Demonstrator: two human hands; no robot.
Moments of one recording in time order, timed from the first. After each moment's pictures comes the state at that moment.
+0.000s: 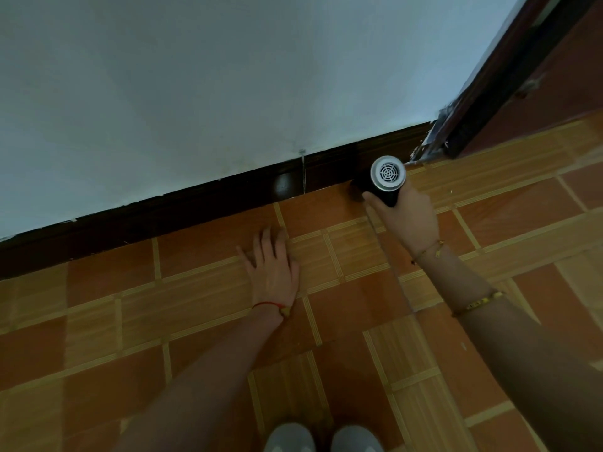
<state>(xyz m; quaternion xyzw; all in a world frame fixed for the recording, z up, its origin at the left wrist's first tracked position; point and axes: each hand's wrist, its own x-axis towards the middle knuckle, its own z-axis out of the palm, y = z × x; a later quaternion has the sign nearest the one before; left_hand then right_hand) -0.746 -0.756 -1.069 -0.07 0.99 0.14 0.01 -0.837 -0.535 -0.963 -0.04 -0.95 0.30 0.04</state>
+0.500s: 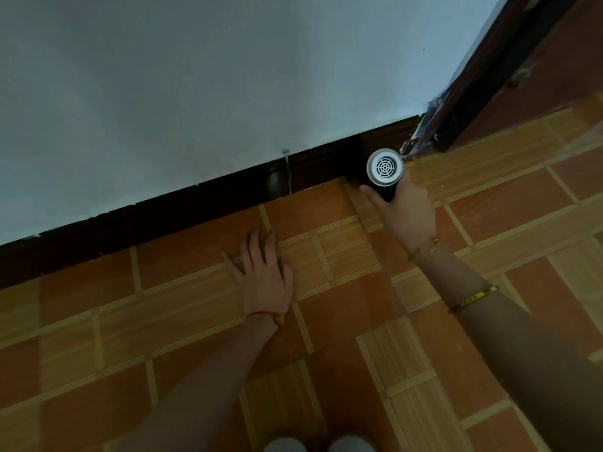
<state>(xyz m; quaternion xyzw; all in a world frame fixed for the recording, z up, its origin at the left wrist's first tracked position) -0.748 -0.749 -1.074 -0.08 0.99 0.14 -0.01 -0.851 -0.522 -0.975 -0.06 -0.95 0.29 0.07</state>
